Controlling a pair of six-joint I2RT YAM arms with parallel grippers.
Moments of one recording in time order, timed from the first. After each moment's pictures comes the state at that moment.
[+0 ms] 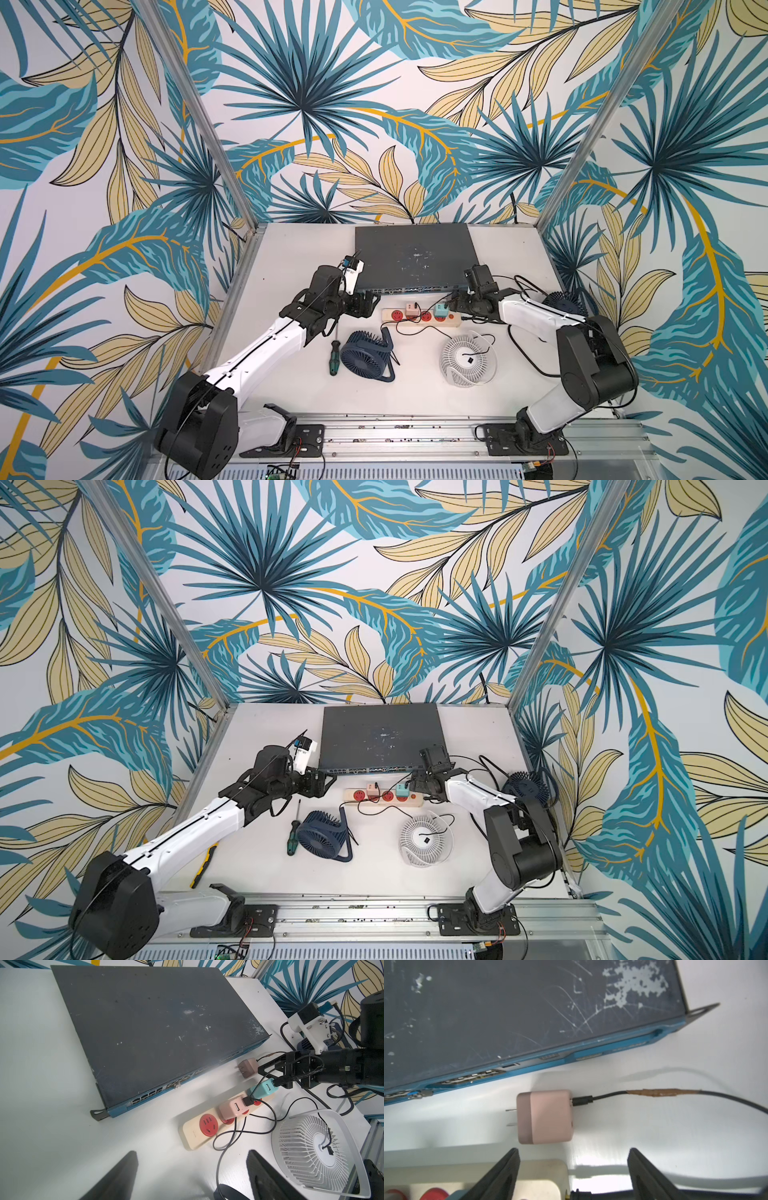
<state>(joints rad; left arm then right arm) -0.42 1.27 0.82 -0.17 0.27 -0.24 0.44 1.63 0.92 -0.31 0.14 0.44</state>
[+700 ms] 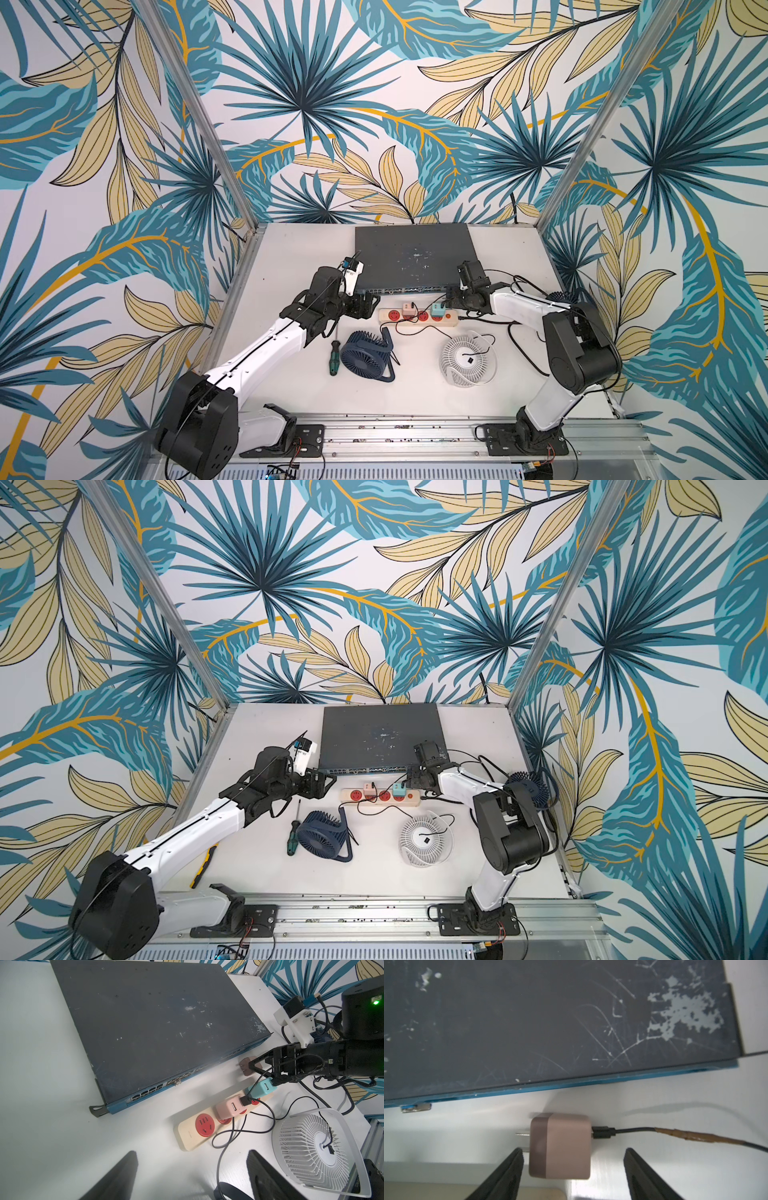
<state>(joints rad) -0.42 1.27 0.81 -0.17 0.27 -0.25 0.46 1.72 1.00 -0.29 0.13 0.38</state>
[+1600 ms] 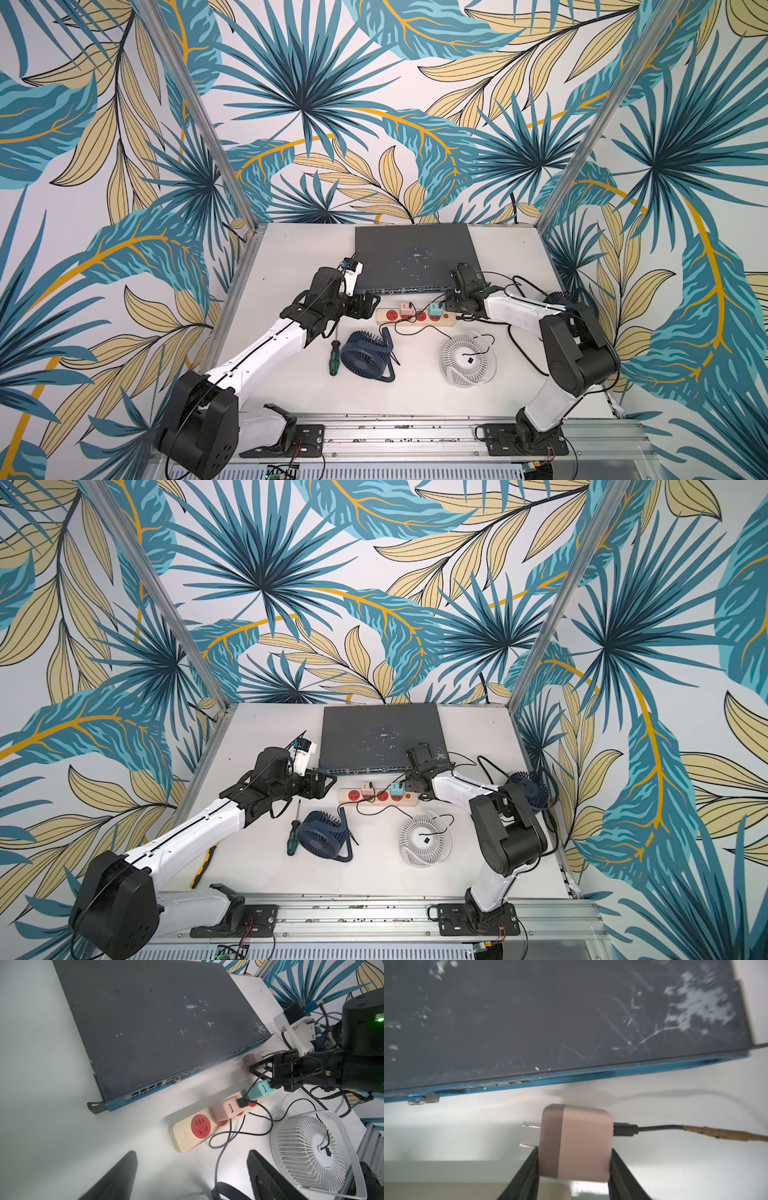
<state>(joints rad) -0.42 1.27 0.81 -0.18 0.28 -0.29 0.52 1.68 0.95 -0.25 0.24 0.40</state>
